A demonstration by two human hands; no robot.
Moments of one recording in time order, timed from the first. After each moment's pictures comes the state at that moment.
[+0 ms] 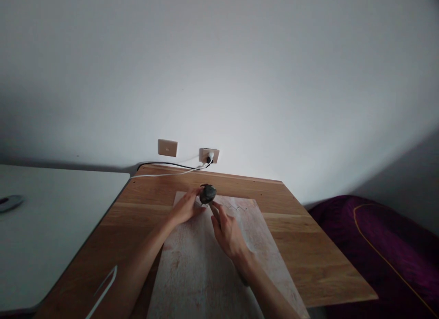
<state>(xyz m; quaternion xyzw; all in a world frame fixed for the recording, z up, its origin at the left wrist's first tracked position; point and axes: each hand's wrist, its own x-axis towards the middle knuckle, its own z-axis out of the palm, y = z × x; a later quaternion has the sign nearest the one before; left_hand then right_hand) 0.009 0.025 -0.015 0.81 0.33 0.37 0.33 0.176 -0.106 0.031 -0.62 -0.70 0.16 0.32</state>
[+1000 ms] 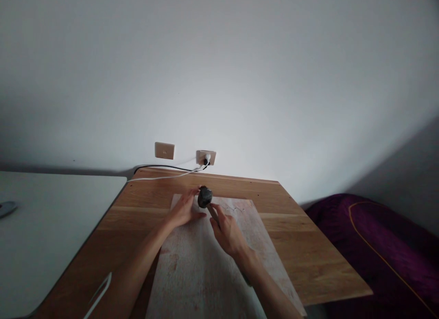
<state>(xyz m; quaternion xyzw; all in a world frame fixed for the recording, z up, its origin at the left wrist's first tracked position) 0.008 0.028 -0.029 0.83 0.29 0.40 0.26 0.184 -0.109 0.038 -0.63 -0.71 0.15 0.28</state>
